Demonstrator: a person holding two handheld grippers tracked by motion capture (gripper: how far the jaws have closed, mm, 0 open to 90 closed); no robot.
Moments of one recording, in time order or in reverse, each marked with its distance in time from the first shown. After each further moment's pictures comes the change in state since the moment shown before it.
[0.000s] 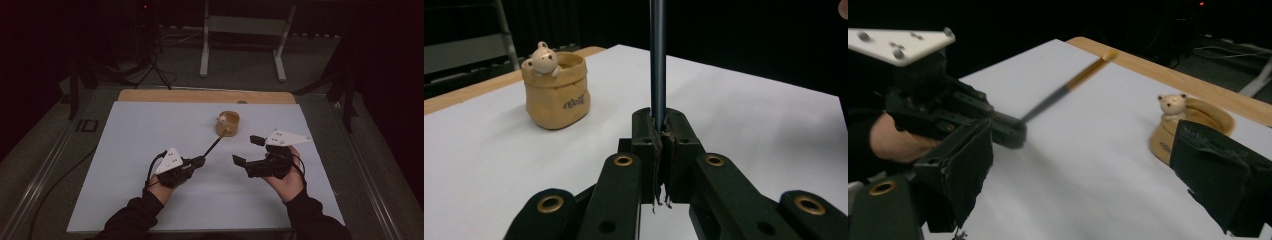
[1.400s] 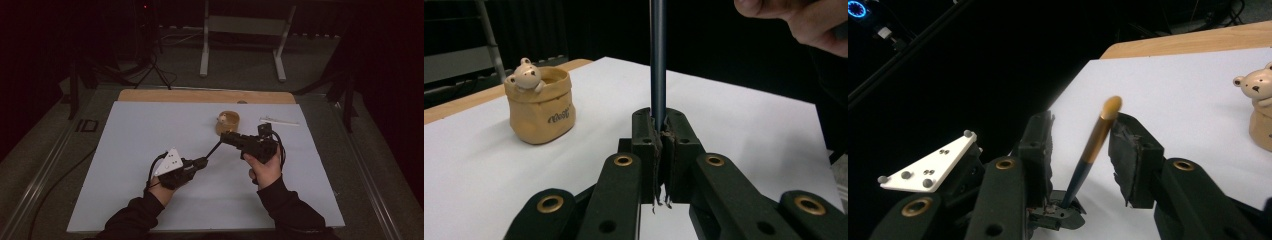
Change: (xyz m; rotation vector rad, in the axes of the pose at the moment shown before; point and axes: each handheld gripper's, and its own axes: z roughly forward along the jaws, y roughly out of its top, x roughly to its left) left arm -0.005 0.003 0.000 -0.037 -0.063 0.010; right arm -0.013 0.017 0.041 -0.065 0.176 0.497
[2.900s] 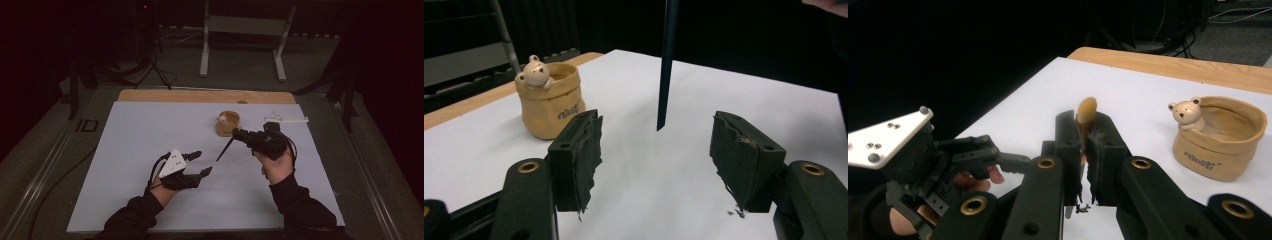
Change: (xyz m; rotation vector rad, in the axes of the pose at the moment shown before) left arm -0.007 0.005 0.002 0.036 0.072 0.031; right arm 0.002 0.013 -0.021 0.036 -0.135 -0.238
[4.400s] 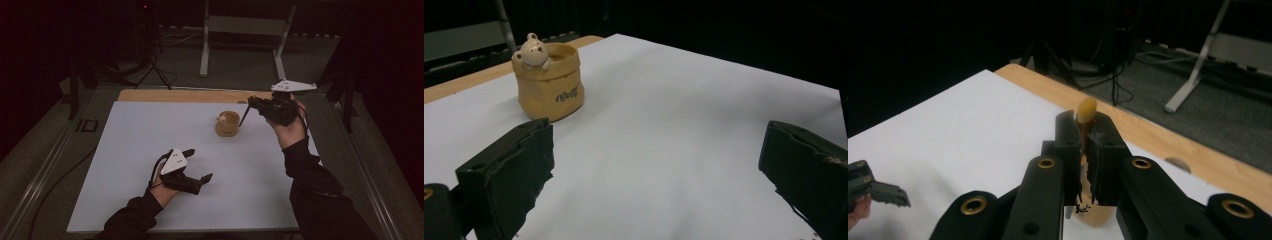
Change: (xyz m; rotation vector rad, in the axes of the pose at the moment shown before) left arm 0.002 -0.001 0.003 0.051 -0.012 -0.046; right arm -0.045 0.069 0.001 -0.010 -0.218 -0.237
